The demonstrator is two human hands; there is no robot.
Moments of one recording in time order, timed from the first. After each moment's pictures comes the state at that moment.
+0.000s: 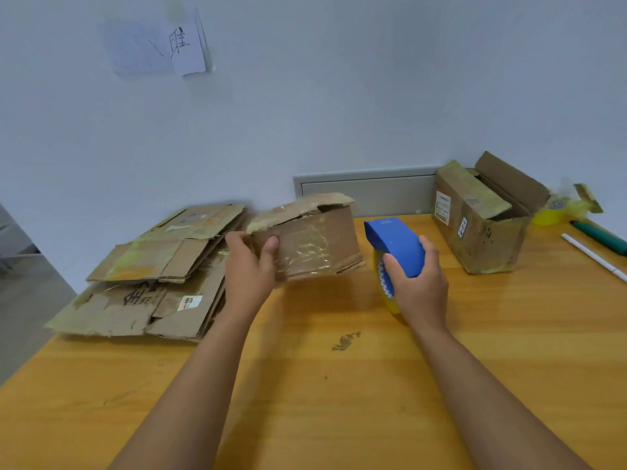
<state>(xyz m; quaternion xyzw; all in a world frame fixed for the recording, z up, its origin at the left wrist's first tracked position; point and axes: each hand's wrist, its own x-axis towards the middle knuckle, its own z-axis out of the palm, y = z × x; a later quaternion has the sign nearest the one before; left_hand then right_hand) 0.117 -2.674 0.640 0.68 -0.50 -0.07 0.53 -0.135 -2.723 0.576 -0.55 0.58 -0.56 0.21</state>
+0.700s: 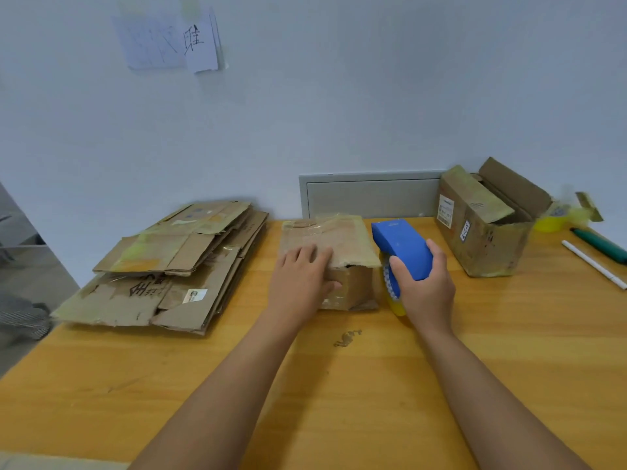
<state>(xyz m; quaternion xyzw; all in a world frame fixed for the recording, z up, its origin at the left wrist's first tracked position) 0.070 -2.676 0.618 0.66 -0.72 0.16 0.17 -0.139 -2.714 0.580 -0.55 0.58 -0.57 0.21</state>
